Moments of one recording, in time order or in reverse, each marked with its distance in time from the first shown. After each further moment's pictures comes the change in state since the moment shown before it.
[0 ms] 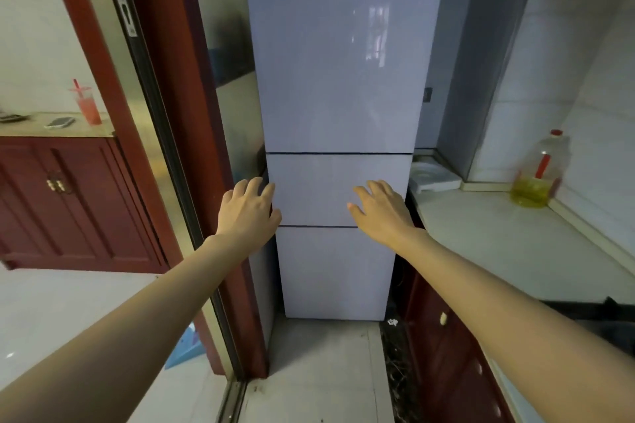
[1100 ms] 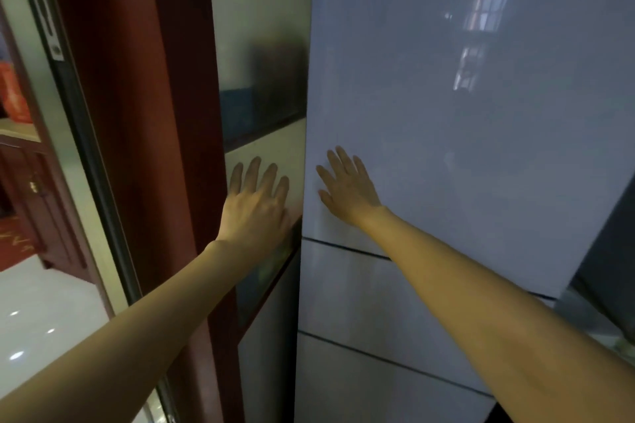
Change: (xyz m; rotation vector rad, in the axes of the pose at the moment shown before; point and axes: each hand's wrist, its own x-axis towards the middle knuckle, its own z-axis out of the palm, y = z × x) left_hand 0.337 -0.109 0.073 0.312 0.246 -0.118; right_hand 0.488 -0.056 0.084 -0.268 0.126 -0.476
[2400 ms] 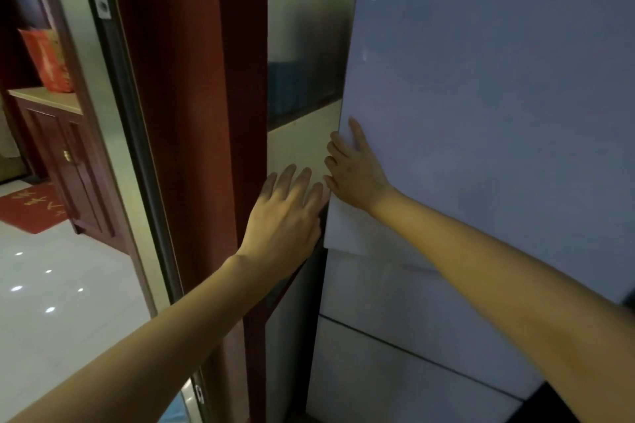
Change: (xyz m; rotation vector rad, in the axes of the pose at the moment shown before) left_hand -0.031 -0.015 0.024 -0.090 0.116 0.067; right_hand 0.038 -0.048 -0.005 -0.612 0.231 -0.234
